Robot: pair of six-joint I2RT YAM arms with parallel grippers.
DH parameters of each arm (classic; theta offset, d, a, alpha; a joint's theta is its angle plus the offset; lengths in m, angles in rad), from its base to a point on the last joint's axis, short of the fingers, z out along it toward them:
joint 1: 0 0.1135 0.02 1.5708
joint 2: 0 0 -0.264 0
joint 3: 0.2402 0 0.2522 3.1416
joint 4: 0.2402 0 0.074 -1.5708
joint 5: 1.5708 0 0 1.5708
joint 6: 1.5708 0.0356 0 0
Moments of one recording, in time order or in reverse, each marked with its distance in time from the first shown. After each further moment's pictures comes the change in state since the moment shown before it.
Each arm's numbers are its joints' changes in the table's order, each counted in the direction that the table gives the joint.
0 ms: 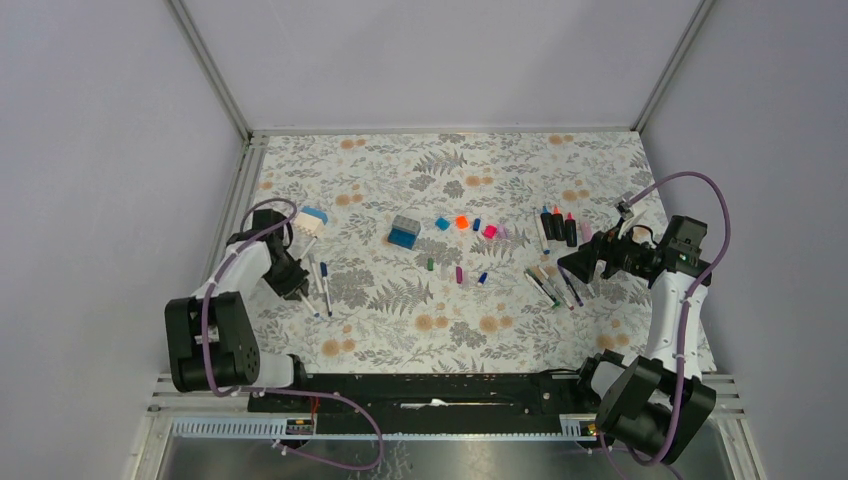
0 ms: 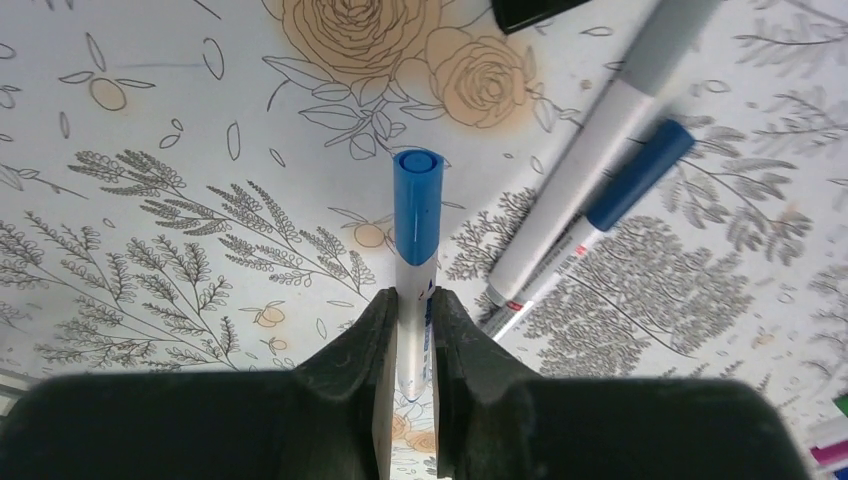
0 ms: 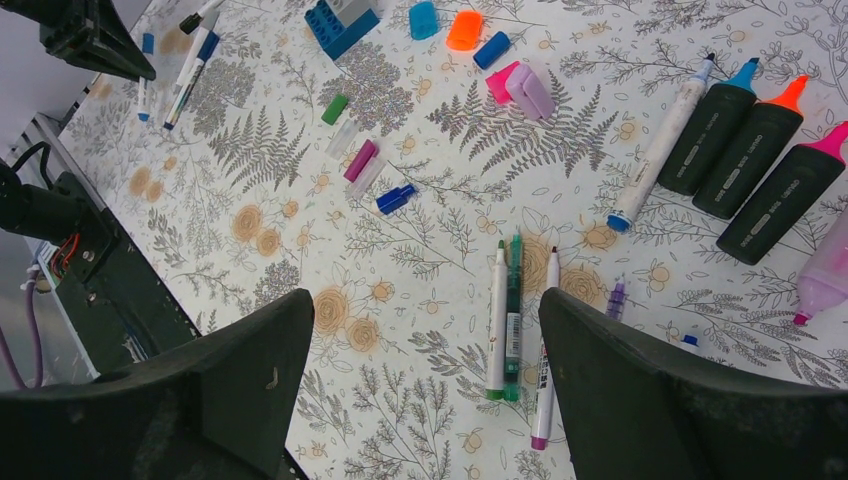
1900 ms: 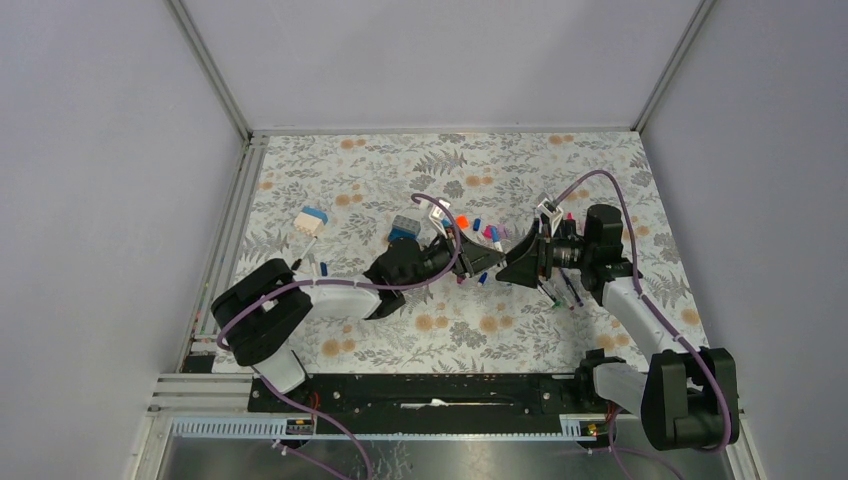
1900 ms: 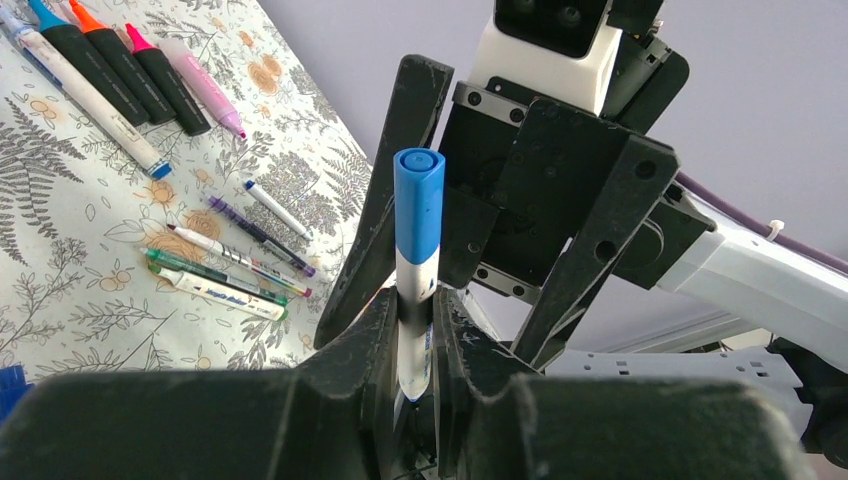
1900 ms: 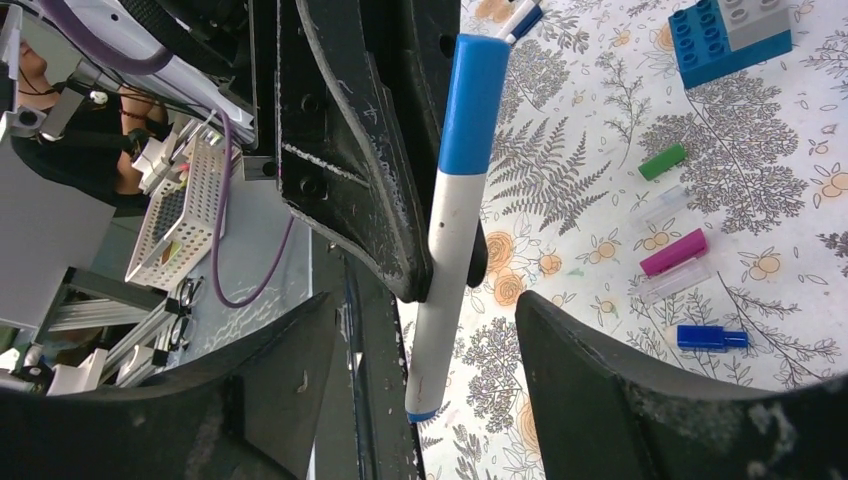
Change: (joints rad) left arm -1.065 -0.232 -0.077 -1.787 0.263 -0.345; right arm 0.569 -0.061 -0.244 -0.898 -0.182 0.792
